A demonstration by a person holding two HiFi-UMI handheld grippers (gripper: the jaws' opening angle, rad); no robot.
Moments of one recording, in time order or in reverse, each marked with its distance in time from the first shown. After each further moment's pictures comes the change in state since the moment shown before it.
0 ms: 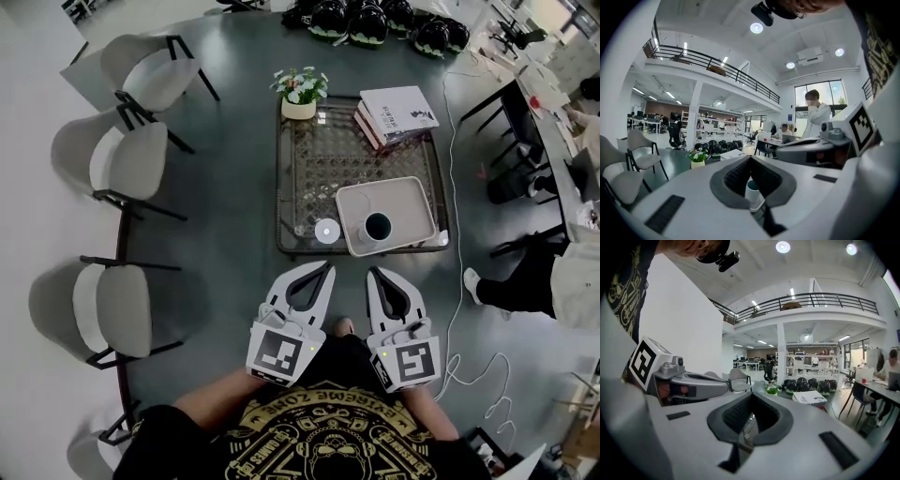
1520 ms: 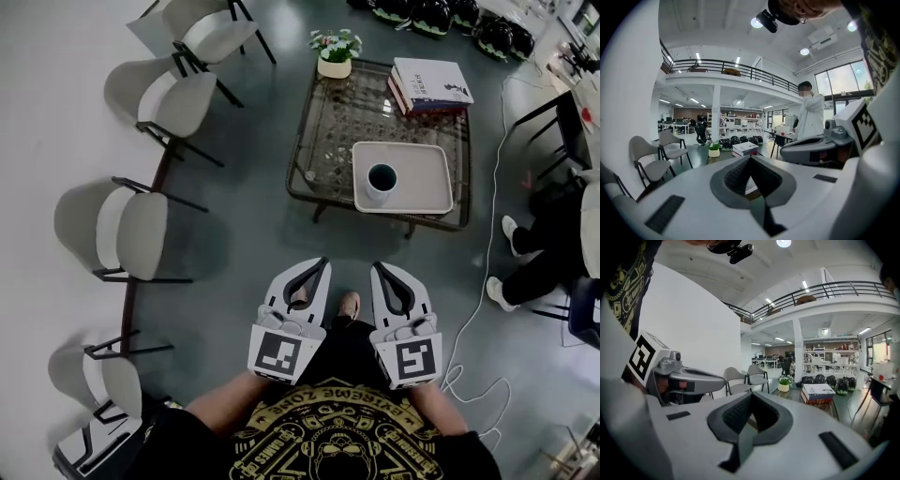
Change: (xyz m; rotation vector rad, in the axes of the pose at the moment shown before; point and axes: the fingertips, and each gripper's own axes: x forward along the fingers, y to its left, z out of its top) left arm -0.033 -0.131 -0.044 0.014 0.008 0.337; right arm -0.118 -0.024 -0.067 -0.008 0.014 0.282
